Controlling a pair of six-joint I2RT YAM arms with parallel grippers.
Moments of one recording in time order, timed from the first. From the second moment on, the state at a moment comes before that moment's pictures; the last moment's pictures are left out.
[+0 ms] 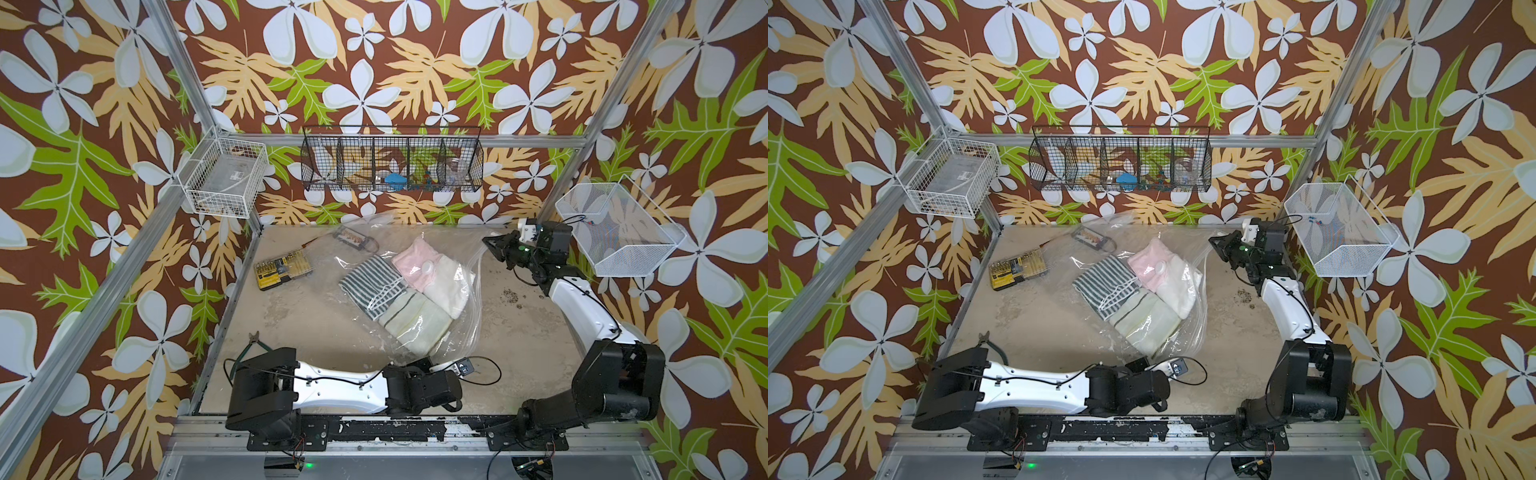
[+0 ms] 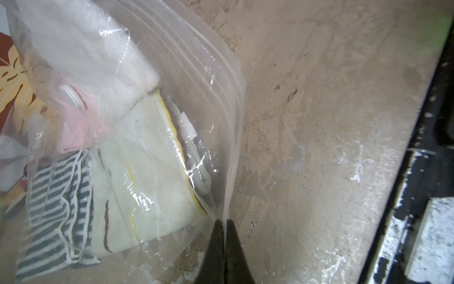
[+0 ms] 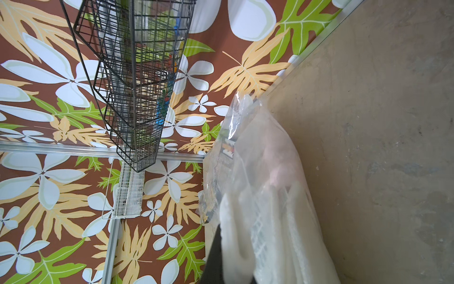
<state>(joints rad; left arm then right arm) -1.45 1.57 0.95 -0.23 -0.54 -0.01 -0.10 1.49 1.17 -0.09 -0.69 0.97</state>
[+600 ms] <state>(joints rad) -1.23 1.09 1.06 -0.40 -0.44 0.04 -0.10 1.55 1.44 -0.12 -0.73 1.06</state>
